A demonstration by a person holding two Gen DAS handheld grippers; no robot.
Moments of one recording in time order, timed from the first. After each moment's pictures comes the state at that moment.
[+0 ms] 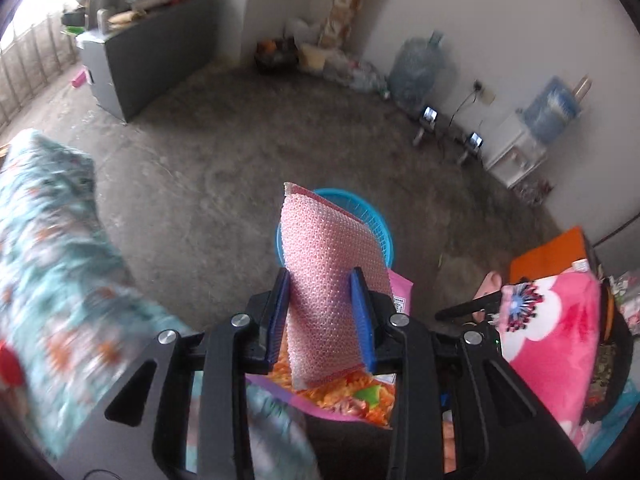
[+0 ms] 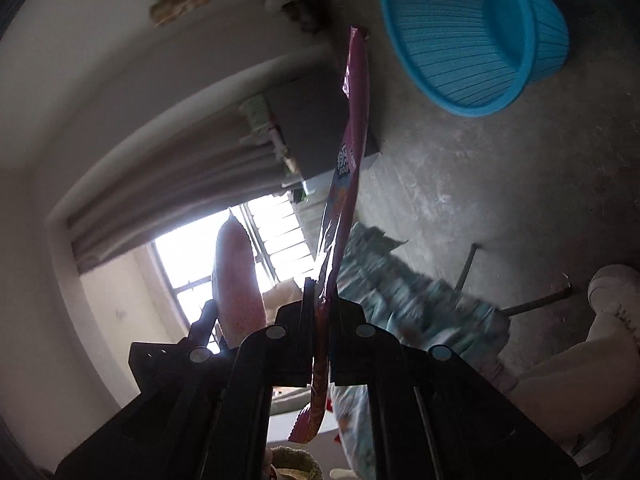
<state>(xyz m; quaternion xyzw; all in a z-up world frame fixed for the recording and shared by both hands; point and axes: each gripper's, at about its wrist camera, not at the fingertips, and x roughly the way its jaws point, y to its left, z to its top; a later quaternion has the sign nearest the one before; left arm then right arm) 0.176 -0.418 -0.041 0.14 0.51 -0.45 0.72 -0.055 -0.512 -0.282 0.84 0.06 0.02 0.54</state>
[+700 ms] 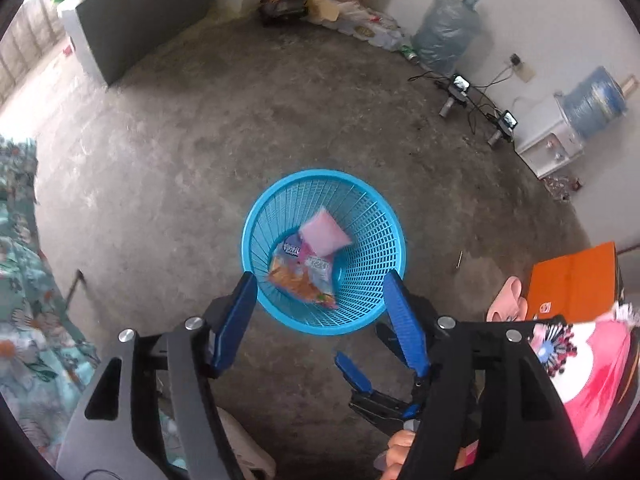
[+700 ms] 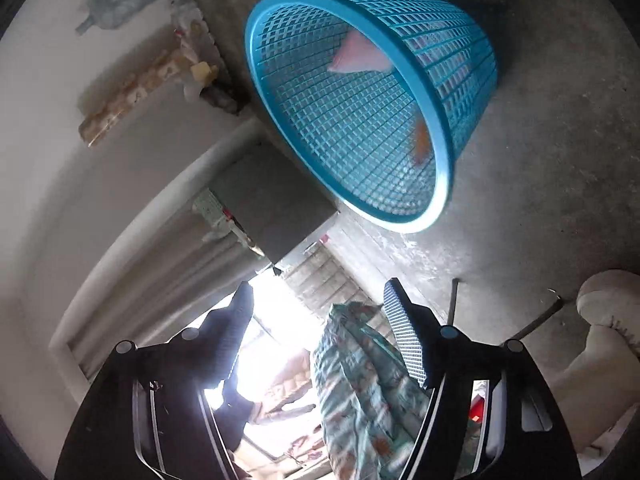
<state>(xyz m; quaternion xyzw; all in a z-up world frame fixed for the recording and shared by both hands) 0.190 -0.542 -0.130 0.16 0.56 -0.41 0.70 -0.056 -0.575 -0.382 0.91 0.03 -0.08 0.41</state>
